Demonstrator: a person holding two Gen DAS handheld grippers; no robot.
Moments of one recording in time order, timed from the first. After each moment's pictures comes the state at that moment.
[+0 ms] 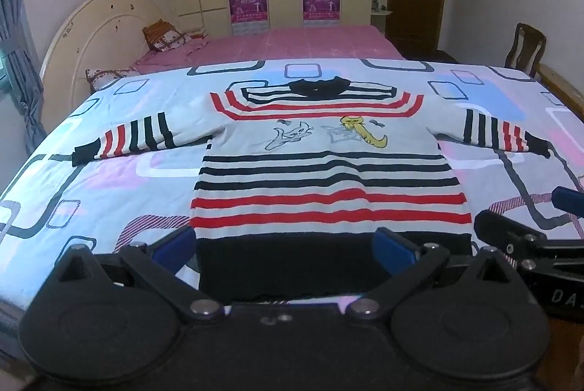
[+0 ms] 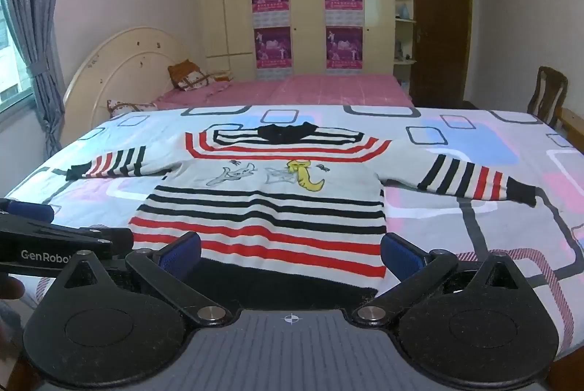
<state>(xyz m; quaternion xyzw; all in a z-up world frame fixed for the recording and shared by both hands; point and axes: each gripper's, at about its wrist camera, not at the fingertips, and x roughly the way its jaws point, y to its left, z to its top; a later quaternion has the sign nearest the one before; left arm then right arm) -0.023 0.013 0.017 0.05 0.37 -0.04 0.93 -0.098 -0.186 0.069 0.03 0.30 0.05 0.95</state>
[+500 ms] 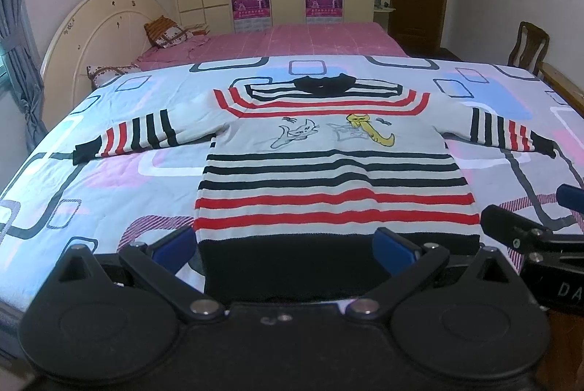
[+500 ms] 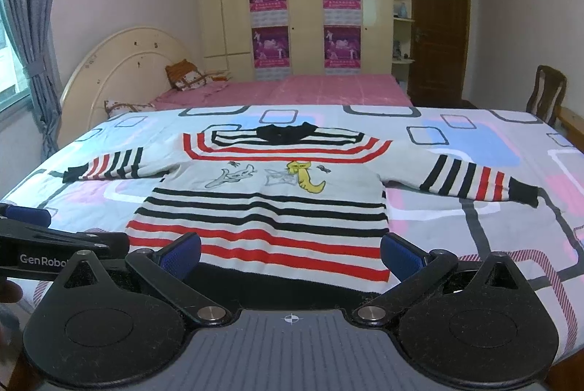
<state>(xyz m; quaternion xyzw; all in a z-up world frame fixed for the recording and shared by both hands) -0.016 0.015 0.013 0.05 0.37 -0.03 0.93 -0.085 -0.182 0.066 0.03 0.30 0.05 0.95</state>
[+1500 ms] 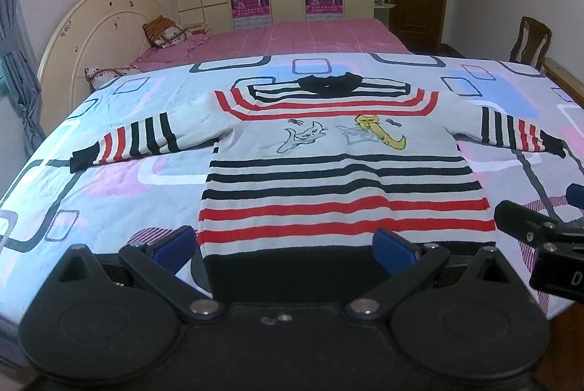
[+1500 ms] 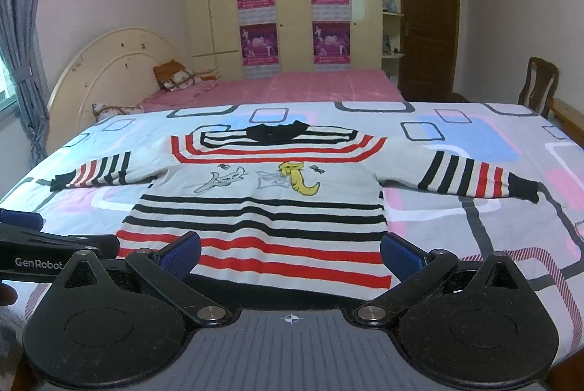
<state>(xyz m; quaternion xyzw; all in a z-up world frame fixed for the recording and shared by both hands) 0.011 0.023 0.007 0.06 0.38 -0.03 0.92 -0.065 -0.181 0.061 0.04 0.31 0.03 0.95</state>
